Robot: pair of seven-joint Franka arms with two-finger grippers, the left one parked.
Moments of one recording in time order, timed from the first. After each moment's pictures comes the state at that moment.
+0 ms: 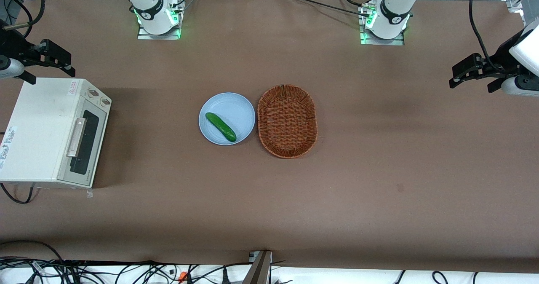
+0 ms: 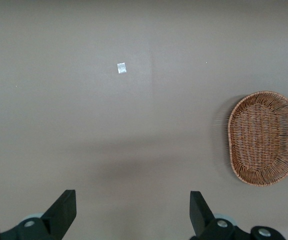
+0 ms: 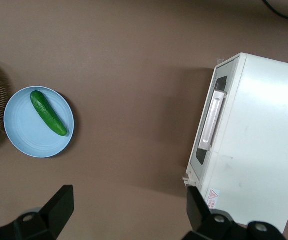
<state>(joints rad) -0.04 -0.01 0.06 -1.55 0.03 1.56 -0.19</state>
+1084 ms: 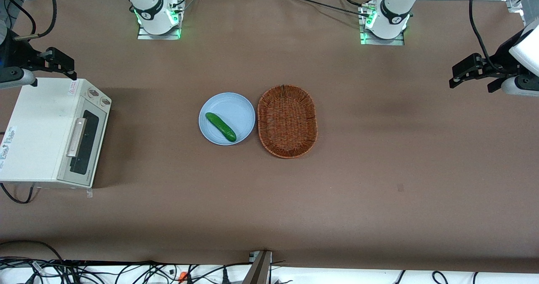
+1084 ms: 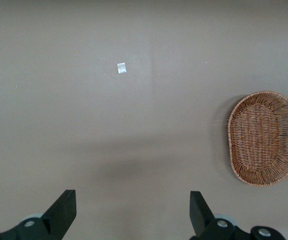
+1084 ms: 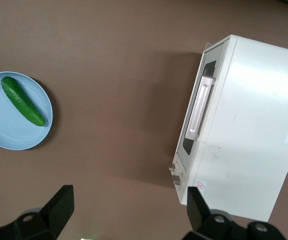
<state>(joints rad) -0.04 0.00 0.06 -1.60 -0.04 1.58 -0.19</state>
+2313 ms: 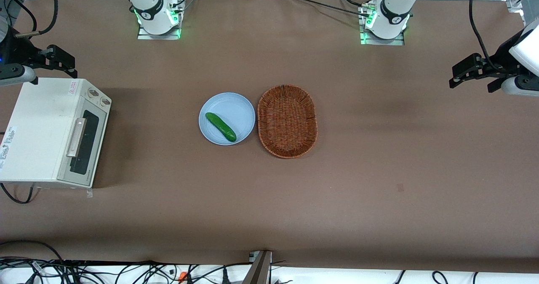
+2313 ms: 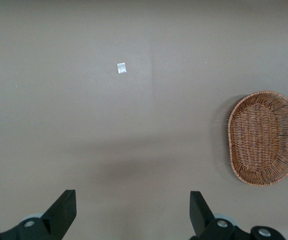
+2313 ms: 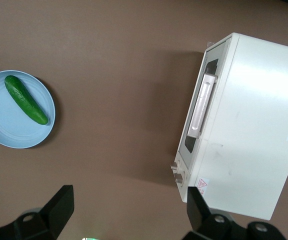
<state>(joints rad) -0.04 -0.03 0.06 -1.62 -0.03 1.57 -0.19</state>
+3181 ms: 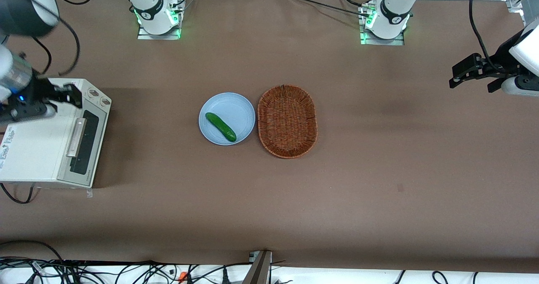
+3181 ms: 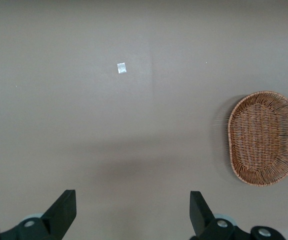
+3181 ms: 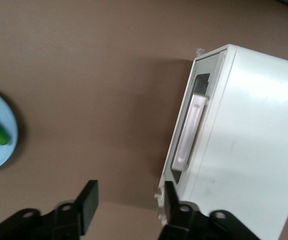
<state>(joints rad) -0.06 0.16 0.06 -1.67 -0.11 1.79 -0.19</state>
